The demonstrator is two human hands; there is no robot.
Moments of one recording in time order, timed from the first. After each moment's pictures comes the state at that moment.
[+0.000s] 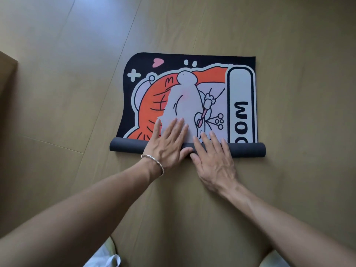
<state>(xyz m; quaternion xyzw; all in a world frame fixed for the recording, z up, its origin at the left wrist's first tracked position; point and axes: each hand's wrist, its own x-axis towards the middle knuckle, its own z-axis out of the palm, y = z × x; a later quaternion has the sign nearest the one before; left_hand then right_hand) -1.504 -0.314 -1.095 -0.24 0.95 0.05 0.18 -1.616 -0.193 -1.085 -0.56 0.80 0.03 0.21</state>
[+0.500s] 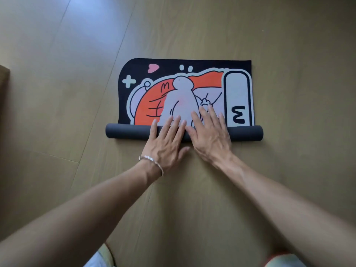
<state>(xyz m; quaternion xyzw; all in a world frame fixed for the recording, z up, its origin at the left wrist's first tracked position) -1.515 -0.328 -1.092 -0.27 0.95 0.06 0.17 -1.651 -0.257 -1.080 -0.54 0.82 -0.02 0.18</state>
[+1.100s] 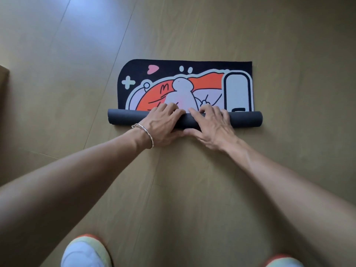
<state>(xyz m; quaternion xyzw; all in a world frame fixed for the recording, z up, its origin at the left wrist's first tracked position) -1.544 -0.391 -1.078 -0.19 0.96 0.14 0.11 -1.688 -0.278 -1.077 -0.59 0.78 0.01 0.21</state>
